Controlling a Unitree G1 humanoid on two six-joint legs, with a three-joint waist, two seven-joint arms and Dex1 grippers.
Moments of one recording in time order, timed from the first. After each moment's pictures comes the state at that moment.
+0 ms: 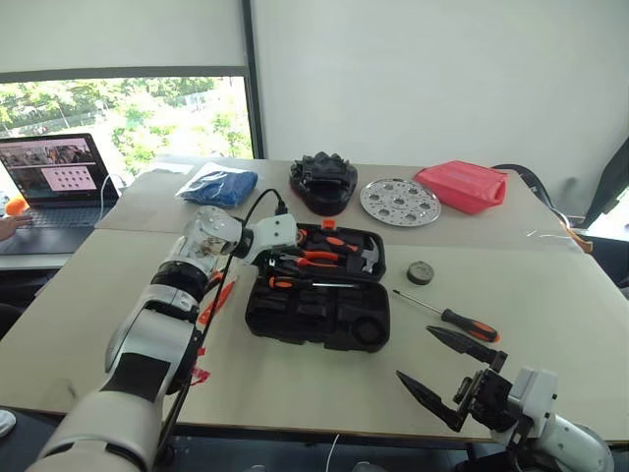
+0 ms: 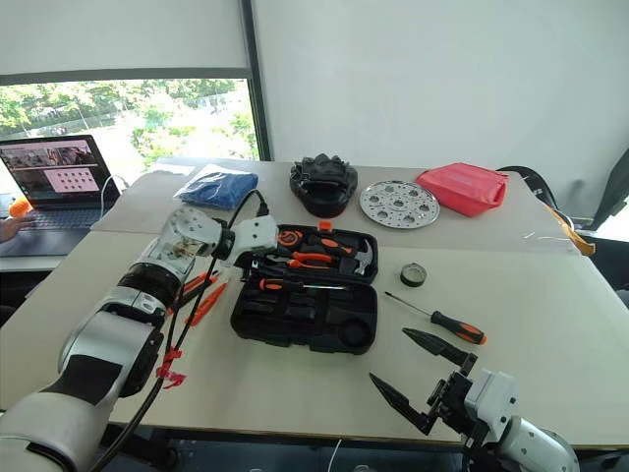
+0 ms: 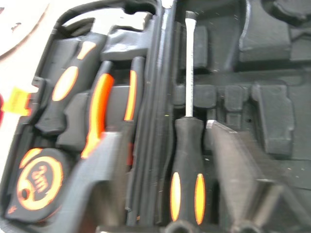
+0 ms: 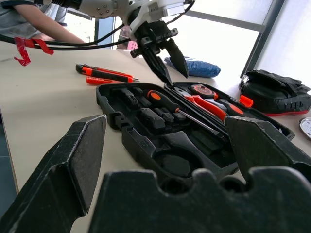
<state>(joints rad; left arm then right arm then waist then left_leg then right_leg) -1.18 0.43 -0.23 1.07 0.16 -0.28 -1.28 0.34 -0.46 -0.17 -0.40 0.45 -0.30 0.90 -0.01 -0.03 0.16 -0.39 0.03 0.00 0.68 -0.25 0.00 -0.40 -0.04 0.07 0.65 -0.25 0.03</state>
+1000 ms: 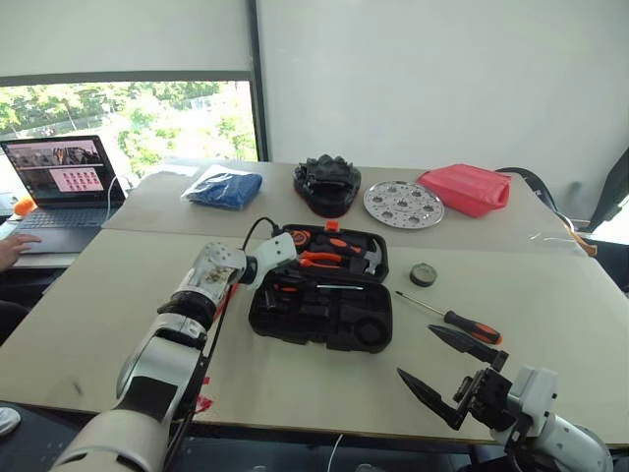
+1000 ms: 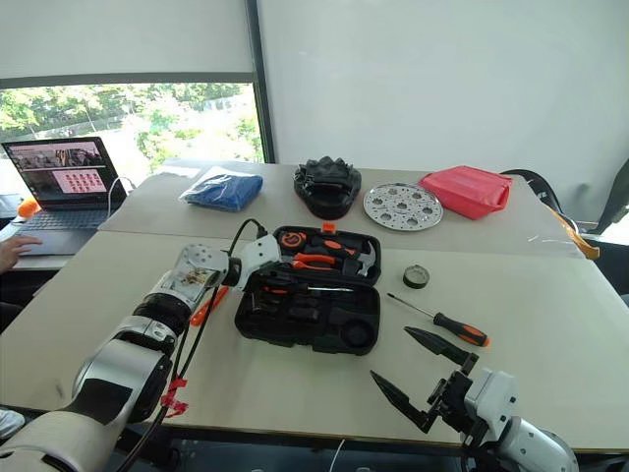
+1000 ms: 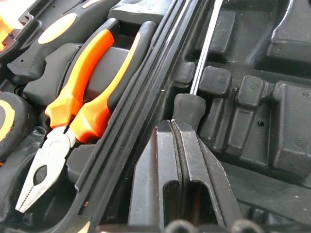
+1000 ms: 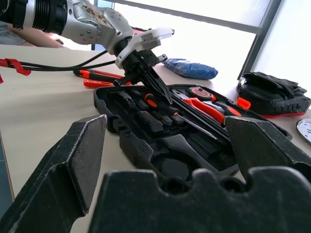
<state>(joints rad) -1.03 0.36 -0.22 1.00 0.14 -0.09 -1.14 0.34 -0.46 -0.16 -0.40 0.44 -0.30 0.87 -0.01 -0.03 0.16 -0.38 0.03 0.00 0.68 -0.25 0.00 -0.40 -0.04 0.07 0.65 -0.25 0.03</state>
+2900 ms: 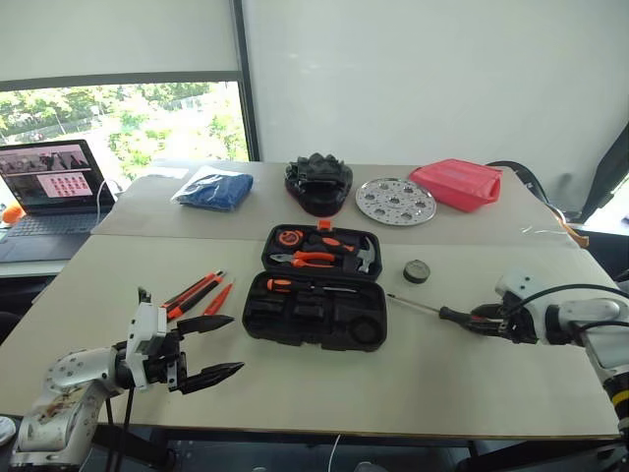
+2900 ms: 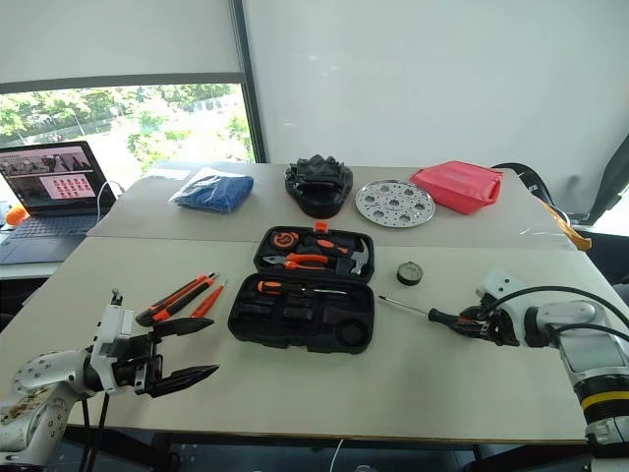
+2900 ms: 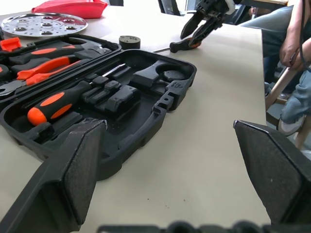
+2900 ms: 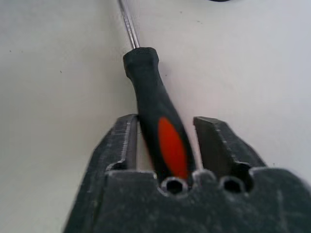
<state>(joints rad) 0.00 0.70 0.24 -0.12 -0.59 0.16 -1.30 -0.47 -0.93 0.05 0.48 0.15 0.23 1.11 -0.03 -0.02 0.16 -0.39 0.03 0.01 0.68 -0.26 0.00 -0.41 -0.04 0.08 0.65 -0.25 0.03</state>
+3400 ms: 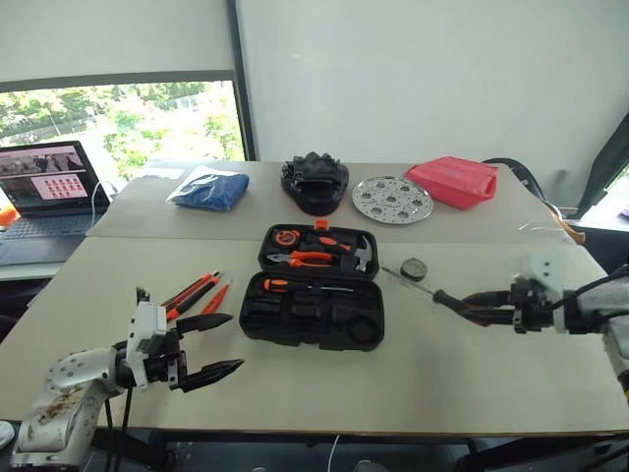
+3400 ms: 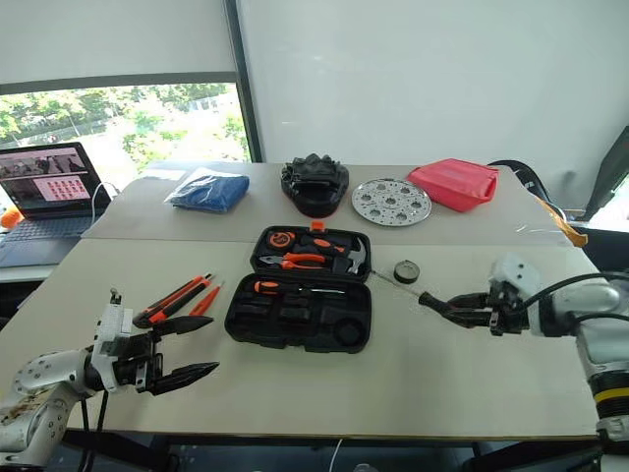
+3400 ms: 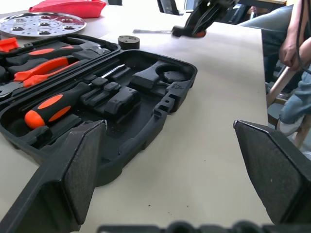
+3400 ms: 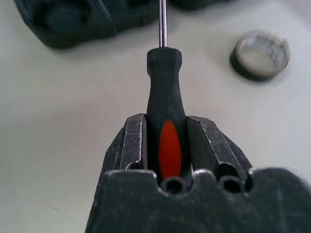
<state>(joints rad) 0.01 0.69 0.24 -0.13 -0.60 0.16 -1.26 -0.47 -0.99 -0.09 0.27 0.37 0.24 1.38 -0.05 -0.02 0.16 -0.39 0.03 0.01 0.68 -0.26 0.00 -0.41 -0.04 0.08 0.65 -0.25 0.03</state>
